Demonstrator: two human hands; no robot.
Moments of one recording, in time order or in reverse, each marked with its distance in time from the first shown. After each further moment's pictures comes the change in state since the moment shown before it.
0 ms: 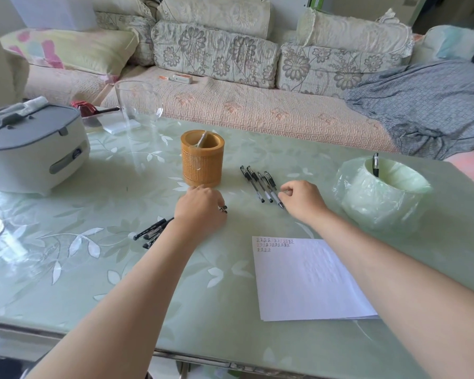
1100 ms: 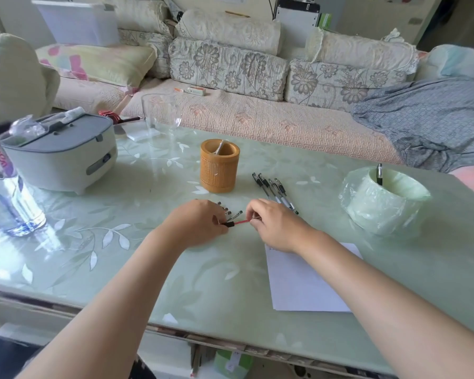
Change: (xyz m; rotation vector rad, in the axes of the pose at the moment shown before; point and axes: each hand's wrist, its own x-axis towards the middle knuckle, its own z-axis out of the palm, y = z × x) left_hand -0.055 -0.027 -0.046 -0.058 -0.145 0.123; right_hand -0.078 -0.078 0.001 -0.083 -0.232 -0.544
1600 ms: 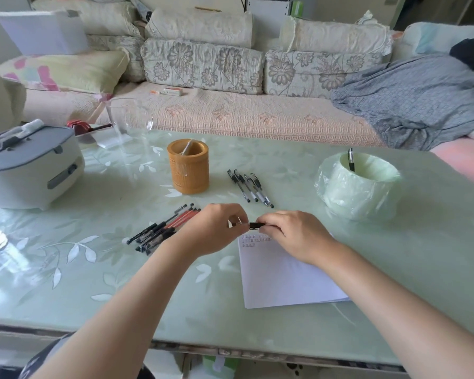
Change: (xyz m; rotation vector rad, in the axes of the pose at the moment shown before) left_hand 0.016 0.074 0.034 -0.217 0.041 0.213; right_hand -0.070 0.051 -0.021 -0.058 0.078 0.139
